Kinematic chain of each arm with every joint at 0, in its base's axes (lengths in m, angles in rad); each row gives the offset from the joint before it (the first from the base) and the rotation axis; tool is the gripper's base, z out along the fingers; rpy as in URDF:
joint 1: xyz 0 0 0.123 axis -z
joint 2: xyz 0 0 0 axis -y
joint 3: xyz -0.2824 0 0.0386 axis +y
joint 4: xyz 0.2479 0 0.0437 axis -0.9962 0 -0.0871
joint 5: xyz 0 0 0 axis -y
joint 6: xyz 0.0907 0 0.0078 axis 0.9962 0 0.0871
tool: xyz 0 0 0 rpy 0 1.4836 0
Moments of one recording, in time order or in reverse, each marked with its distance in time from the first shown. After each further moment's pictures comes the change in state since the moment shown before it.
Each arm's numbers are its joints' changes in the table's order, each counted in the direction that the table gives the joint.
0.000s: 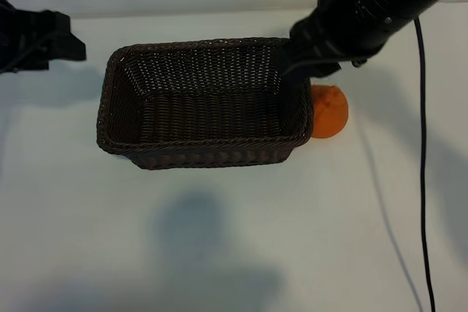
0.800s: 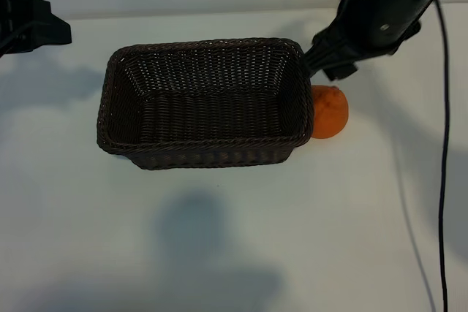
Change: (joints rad) left arm 0.000 0.099 0.000 0.001 -0.006 0.013; right arm 0.002 -0.144 0.001 0.387 -0.018 0.172
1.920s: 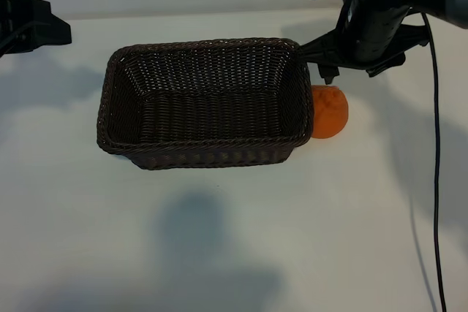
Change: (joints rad) left arm 0.000 0.000 0.000 0.000 -0.001 0.001; right arm 0.107 -0.218 0.004 0.016 0.173 0.338
